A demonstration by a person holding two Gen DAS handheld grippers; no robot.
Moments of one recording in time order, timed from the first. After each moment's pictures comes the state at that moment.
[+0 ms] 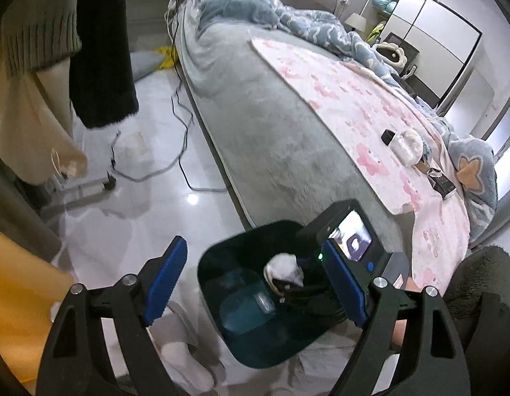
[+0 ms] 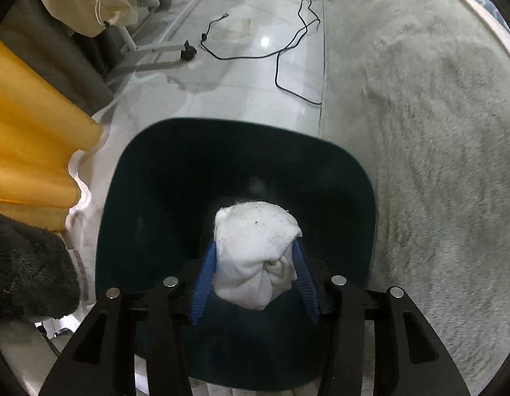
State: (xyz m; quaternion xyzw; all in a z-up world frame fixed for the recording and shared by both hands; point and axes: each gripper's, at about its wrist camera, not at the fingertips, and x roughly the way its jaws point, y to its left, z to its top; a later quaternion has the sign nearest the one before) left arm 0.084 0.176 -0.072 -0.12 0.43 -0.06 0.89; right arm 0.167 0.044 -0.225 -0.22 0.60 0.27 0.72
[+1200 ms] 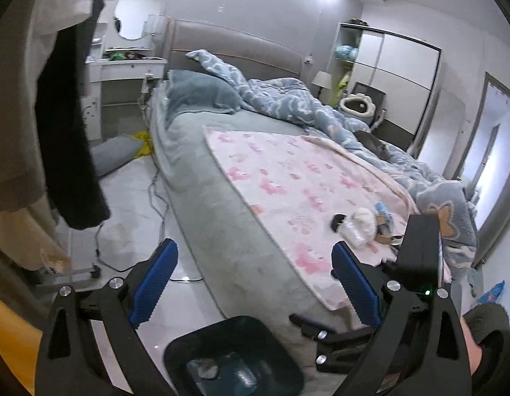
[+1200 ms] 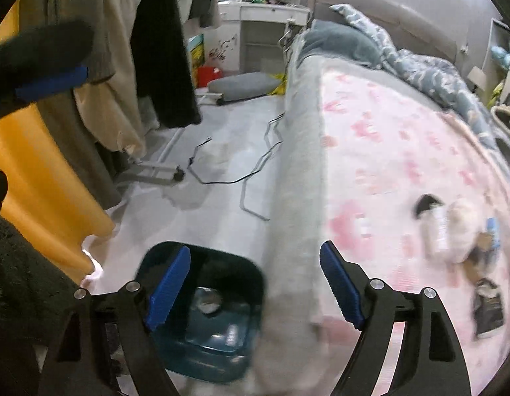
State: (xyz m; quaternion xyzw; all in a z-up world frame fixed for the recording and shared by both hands) left arm 0.106 0.106 0.023 -0.09 0.28 -0.09 0.95; right arm 0.164 -0.053 -0.037 -0.16 0.38 0.29 0.86
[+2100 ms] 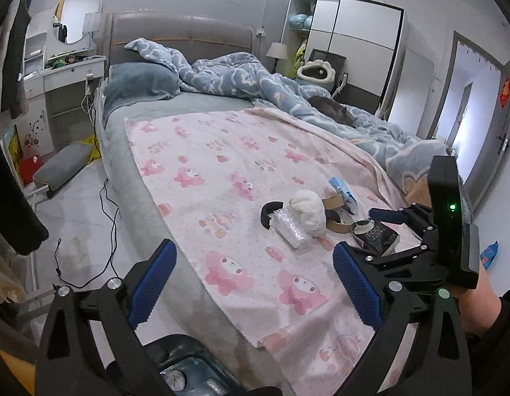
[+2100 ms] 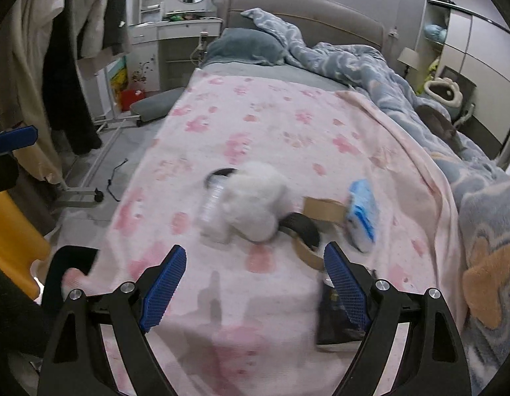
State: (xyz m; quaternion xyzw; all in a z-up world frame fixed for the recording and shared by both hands) left arm 0.172 -0.024 -0.004 -0.03 0.31 -0.16 0.94; right arm 0.233 -0.243 -0.039 -0.12 0.37 0.17 0.91
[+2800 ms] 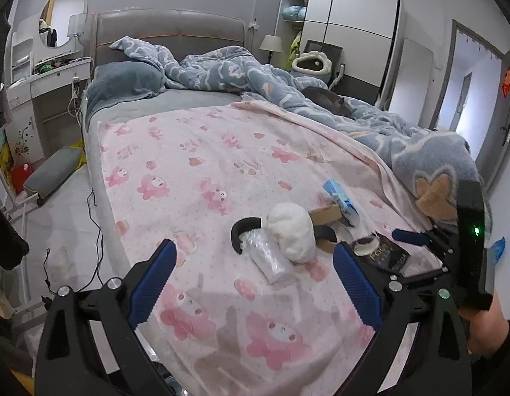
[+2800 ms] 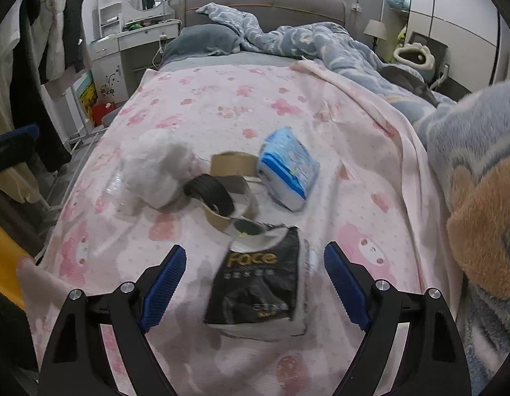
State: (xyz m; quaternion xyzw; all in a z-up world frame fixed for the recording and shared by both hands) left arm 0.228 -0.082 -0.024 -0.01 0.32 -0.16 0.93; right arm 0.248 -0.315 -0.069 -0.07 0.39 0.13 0.91
